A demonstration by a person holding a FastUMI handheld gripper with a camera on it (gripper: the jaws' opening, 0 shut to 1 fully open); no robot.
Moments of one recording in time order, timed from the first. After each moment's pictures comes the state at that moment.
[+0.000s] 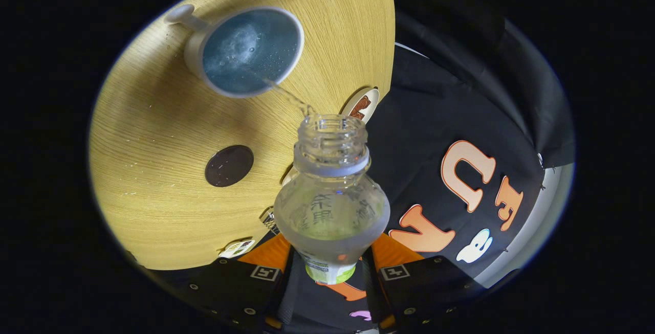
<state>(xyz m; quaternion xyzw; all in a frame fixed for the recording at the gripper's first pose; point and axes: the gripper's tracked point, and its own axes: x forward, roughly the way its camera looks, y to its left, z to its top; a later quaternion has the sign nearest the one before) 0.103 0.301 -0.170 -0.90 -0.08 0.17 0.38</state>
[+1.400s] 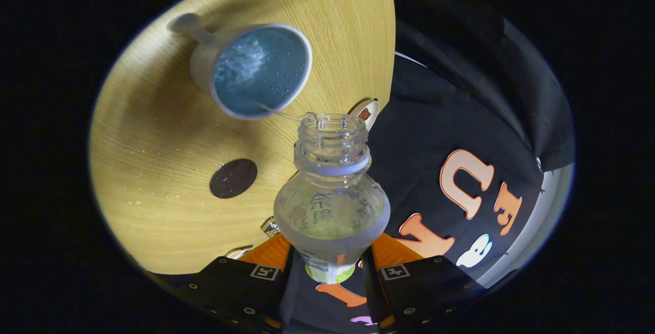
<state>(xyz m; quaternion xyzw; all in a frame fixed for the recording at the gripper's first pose) 0.092 0.306 -0.192 -0.89 -0.08 0.20 0.41</state>
